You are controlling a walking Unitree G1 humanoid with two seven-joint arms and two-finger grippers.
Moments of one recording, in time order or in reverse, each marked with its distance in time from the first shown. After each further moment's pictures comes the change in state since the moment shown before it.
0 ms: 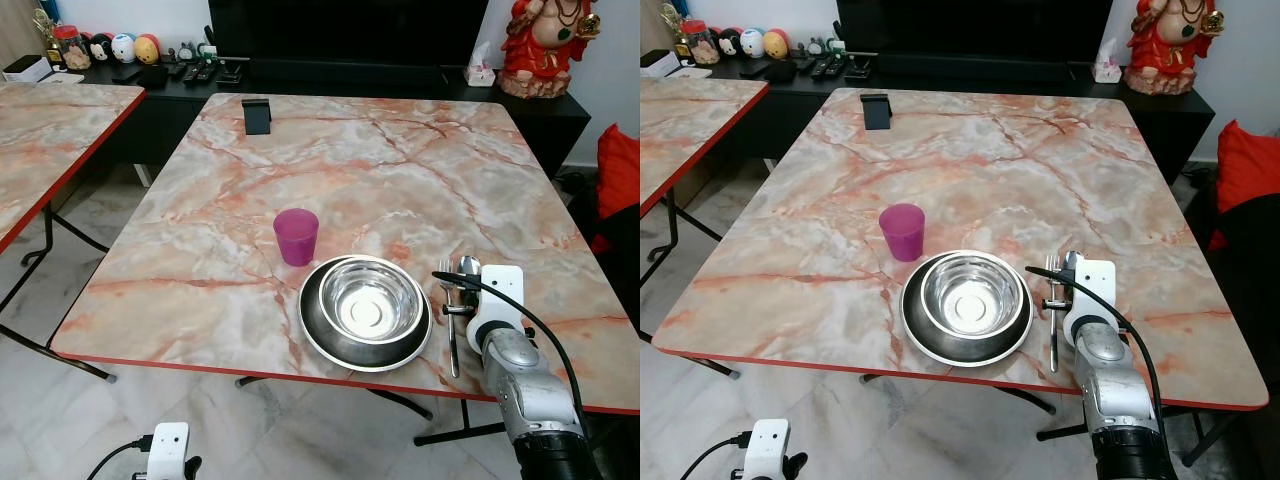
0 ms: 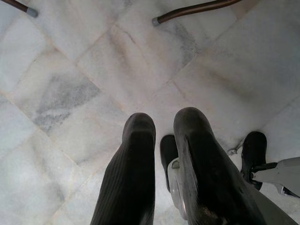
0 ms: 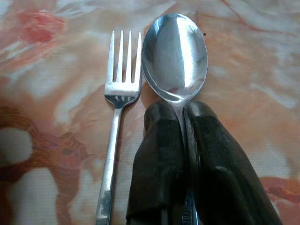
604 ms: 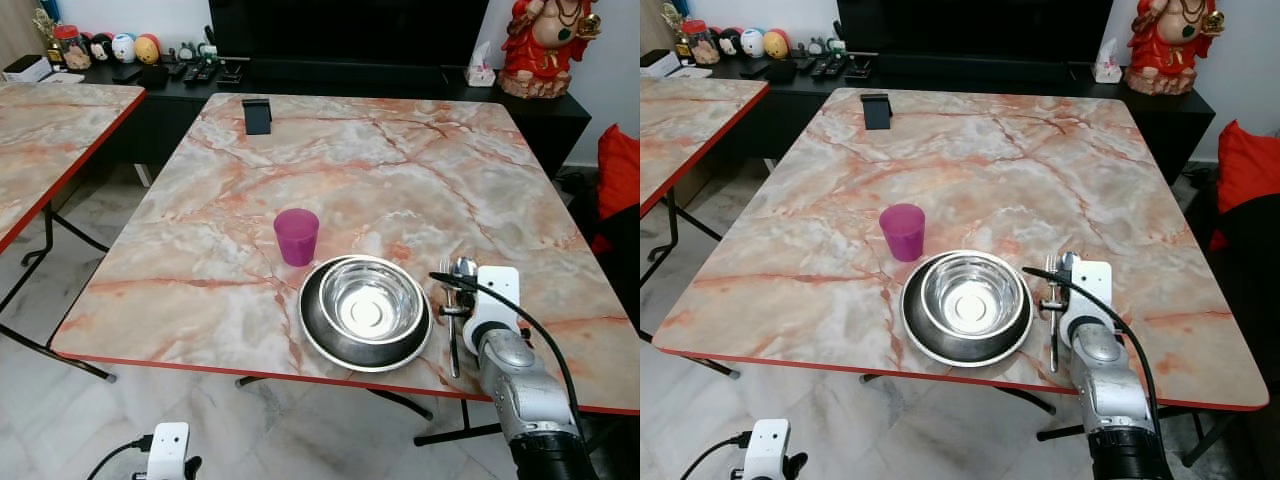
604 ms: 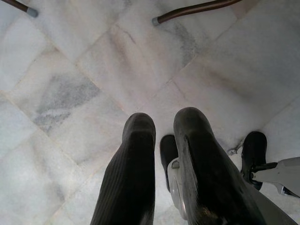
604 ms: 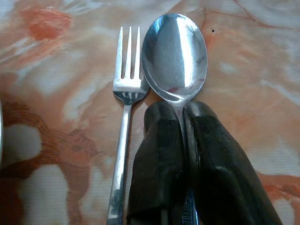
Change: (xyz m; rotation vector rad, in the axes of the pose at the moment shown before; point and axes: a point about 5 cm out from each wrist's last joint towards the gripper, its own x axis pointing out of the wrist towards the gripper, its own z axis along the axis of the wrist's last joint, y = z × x) left arm 0.000 0.000 0.000 0.000 0.000 0.000; right arm 0.000 0.004 -0.002 0.002 0.005 0.009
